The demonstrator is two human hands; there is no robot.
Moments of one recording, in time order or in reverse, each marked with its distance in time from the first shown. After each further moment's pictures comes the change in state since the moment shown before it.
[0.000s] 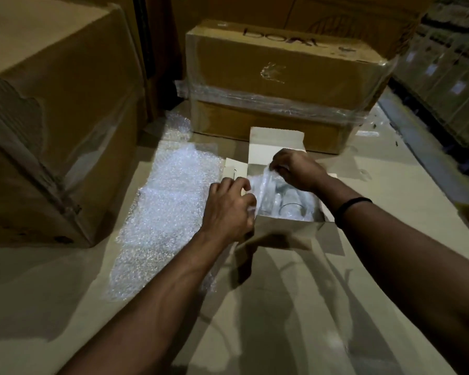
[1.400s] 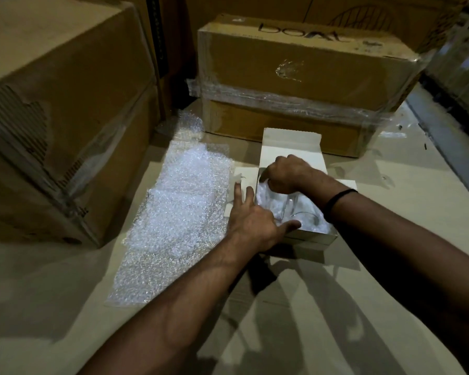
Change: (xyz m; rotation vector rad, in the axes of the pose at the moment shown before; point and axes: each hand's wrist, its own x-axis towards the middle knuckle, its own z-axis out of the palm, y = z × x) left_hand 0.028 0.041 0.009 0.178 -0.554 -0.177; right_hand 0.044 -0.045 0.002 -0.422 -0.510 0.023
